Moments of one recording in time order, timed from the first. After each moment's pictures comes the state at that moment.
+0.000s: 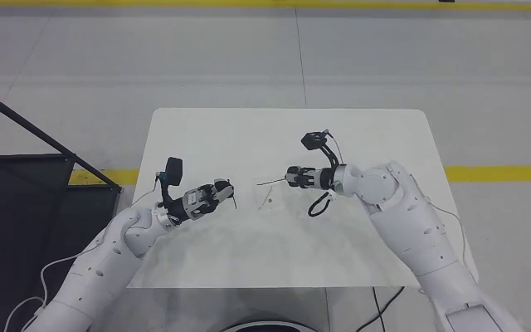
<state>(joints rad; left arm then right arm) 1.07 -0.93 -1.03 -1.29 0.58 -1.01 0.13 -0.73 -1.21 0.97 -1.26 -0.33 -0.27 0.91</state>
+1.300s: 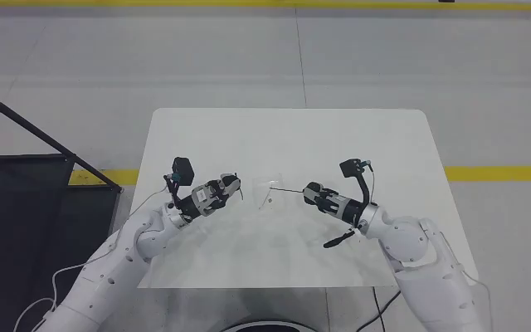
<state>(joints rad) 1.09 -0.97 -1.02 -1.36 0.78 -0.76 0.26 -1.20 -1.13 1.26 -1.70 -0.30 -0.19 0.70</state>
